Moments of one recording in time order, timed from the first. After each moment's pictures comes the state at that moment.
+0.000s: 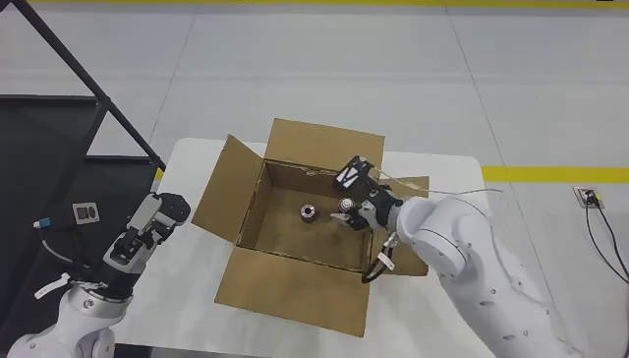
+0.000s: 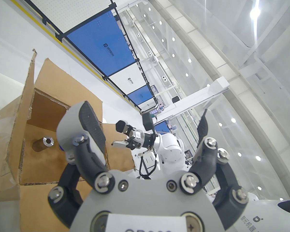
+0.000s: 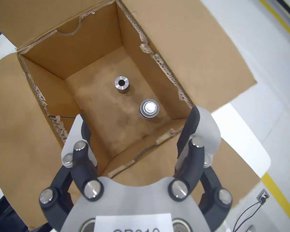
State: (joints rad) left arm 1.49 -1.20 -1.84 -2.07 -0.25 -0.25 -0.53; right arm -0.68 -1.27 1.01 -1.63 -1.02 -0.26 1.04
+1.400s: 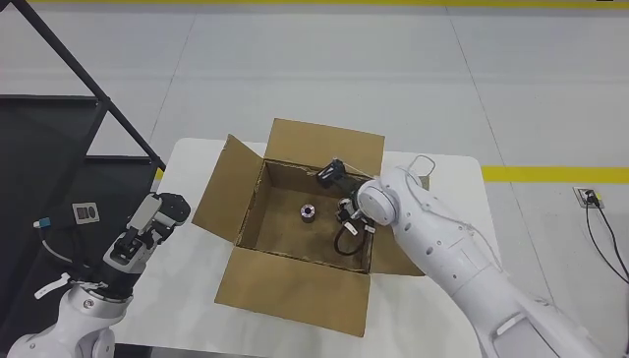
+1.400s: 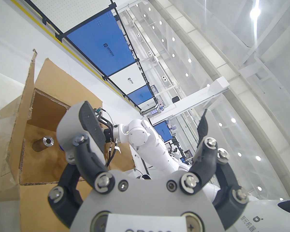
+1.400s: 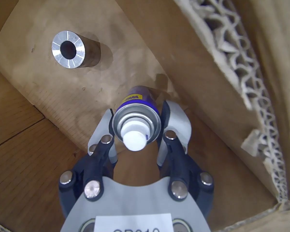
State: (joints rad) left arm 1.49 -1.20 -1.84 -2.07 -0.25 -0.25 -0.53; right arm -0.30 -1.47 0.68 -0.81 -0.90 -0.18 1.01
